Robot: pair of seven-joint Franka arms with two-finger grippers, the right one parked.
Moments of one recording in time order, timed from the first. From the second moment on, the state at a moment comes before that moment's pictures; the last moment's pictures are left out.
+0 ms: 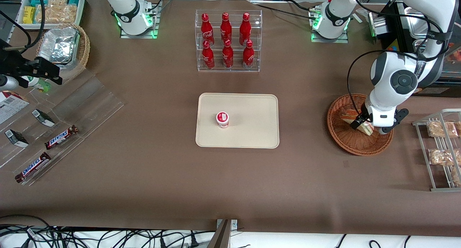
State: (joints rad) arm 0.12 0.26 -0.10 -2.21 0.27 2.46 -0.92
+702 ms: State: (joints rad) arm 0.16 0.28 -0.10 -2.27 0.28 2.55 -0.95
